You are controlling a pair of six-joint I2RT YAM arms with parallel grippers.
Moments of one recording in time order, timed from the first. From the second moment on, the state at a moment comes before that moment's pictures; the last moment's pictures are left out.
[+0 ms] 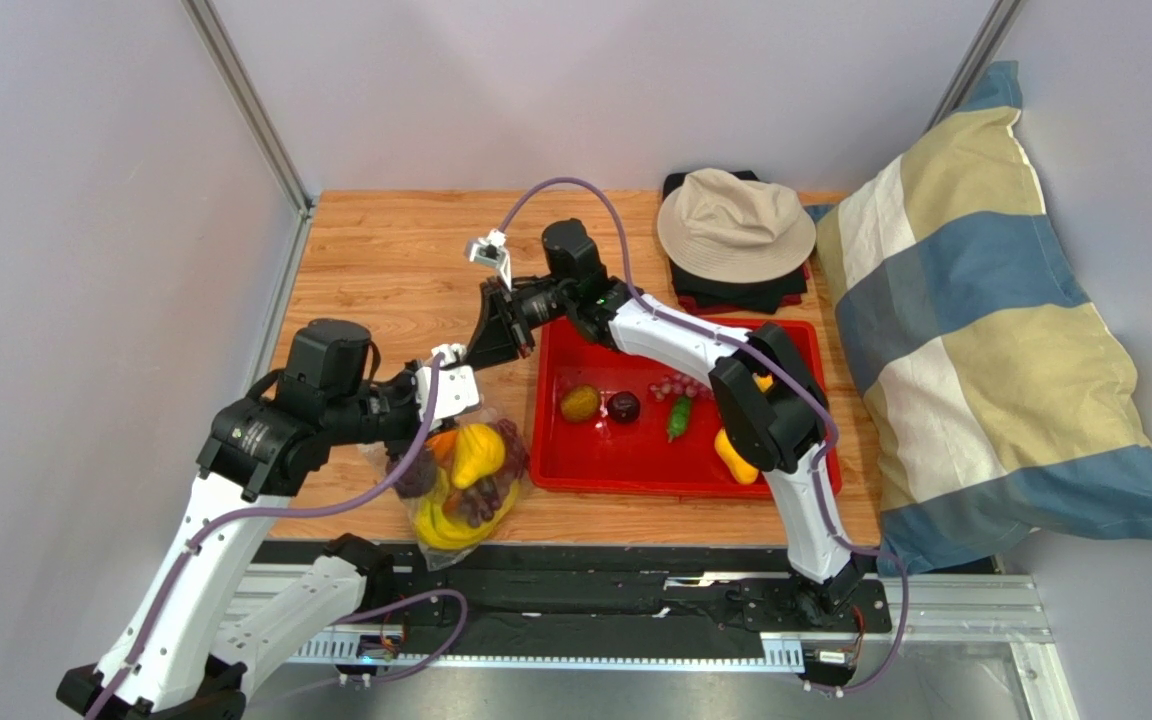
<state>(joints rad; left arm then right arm) -0.43 0.81 1.14 -1.10 0.50 0.76 0.74 2.16 1.69 0.31 -1.27 0.42</state>
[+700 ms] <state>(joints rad) -0.32 0.86 1.36 -1.00 0.37 0.48 0.69 1.91 1.44 0.48 -1.11 0.30</state>
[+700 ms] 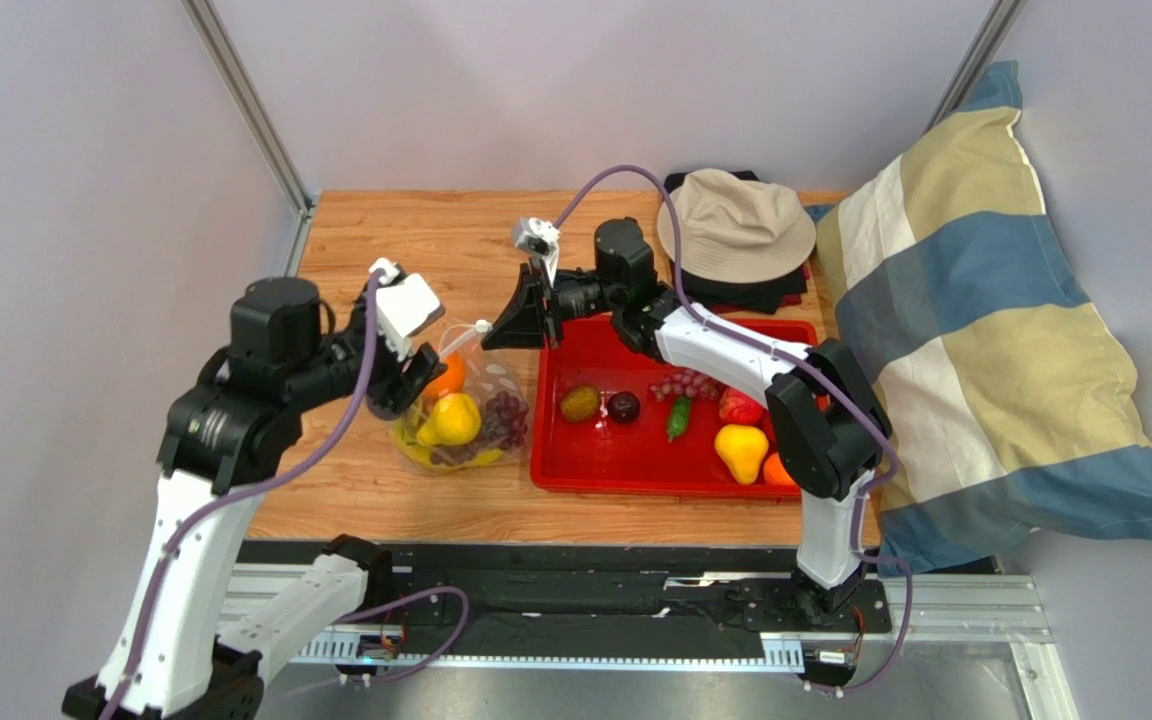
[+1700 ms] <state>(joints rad) -0.29 1.19 1.39 -0.95 0.77 0.71 0.71 1.76 1.27 0.45 -1.06 0.01</state>
